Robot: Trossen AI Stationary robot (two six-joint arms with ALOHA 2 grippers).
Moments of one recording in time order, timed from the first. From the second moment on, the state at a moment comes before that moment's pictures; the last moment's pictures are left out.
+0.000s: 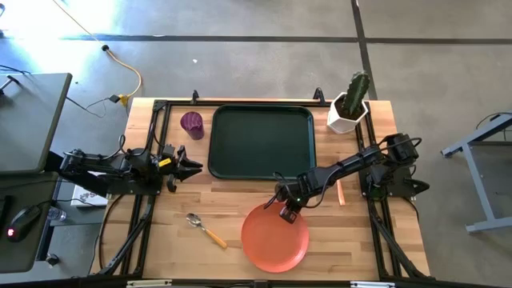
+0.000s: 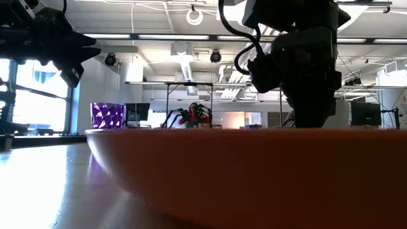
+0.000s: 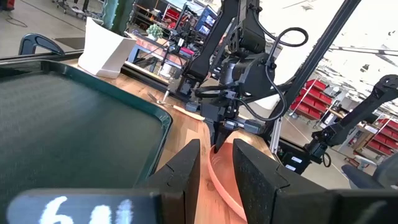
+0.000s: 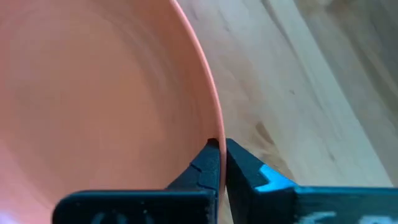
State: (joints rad) left arm -0.11 0.02 0.02 0.02 -0.12 -0.44; right arm 0.24 1.77 1.05 -0.53 -0.17 0.84
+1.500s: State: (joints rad) left arm -0.11 0.02 0.02 0.02 -0.12 -0.44; right arm -0.13 1.74 1.66 -0.91 0.20 0.44
